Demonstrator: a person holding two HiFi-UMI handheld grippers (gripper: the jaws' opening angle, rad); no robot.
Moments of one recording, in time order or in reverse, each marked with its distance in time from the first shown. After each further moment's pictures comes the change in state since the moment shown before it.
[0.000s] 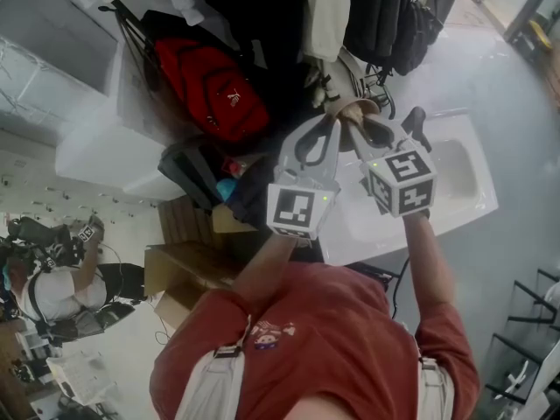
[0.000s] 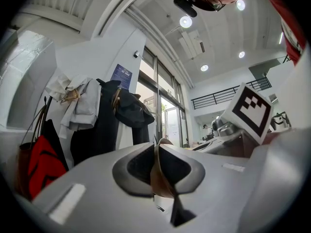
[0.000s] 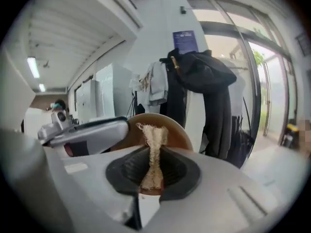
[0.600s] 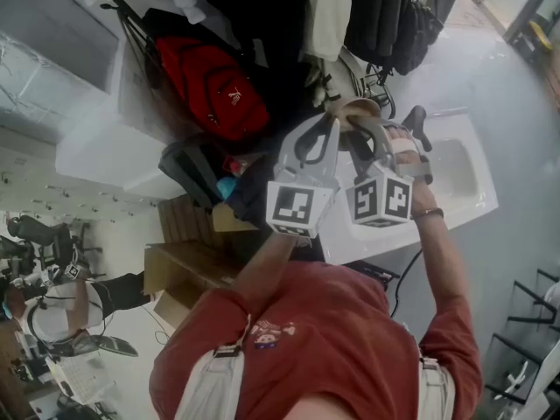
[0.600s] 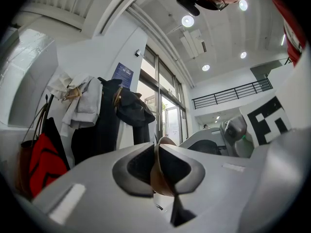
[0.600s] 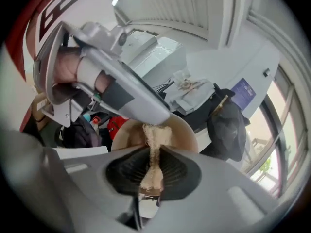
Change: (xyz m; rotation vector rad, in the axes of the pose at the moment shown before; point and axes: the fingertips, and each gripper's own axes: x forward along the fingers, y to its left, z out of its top) left arm -0.006 0.003 -0.003 -0.016 0.015 0.004; right arm 0.001 0.026 -0.009 -0.966 0.090 -0.164
